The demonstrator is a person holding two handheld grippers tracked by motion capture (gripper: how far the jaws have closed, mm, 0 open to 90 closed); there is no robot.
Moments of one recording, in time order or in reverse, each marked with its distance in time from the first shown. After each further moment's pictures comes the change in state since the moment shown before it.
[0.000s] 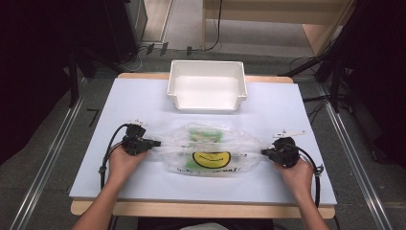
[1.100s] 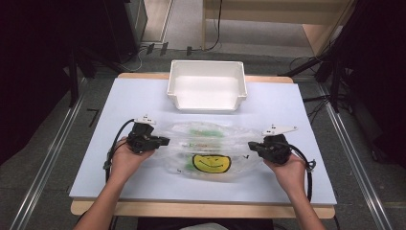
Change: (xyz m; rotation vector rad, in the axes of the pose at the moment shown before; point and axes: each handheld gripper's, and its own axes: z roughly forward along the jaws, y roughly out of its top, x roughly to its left) left arm -0.048 0.024 -0.022 -0.036 -0.057 0.176; right arm 0.046 0.031 -0.019 -0.092 0.079 -0.166
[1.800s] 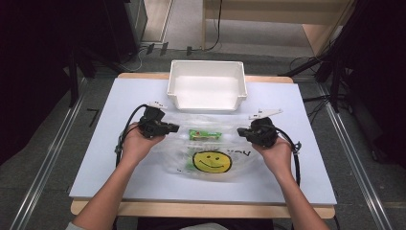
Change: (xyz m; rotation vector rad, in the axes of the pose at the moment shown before) left arm 0.009 0.047 0.019 0.006 -0.001 -0.003; right arm -0.006 0.046 0.032 0.003 0.015 -0.017
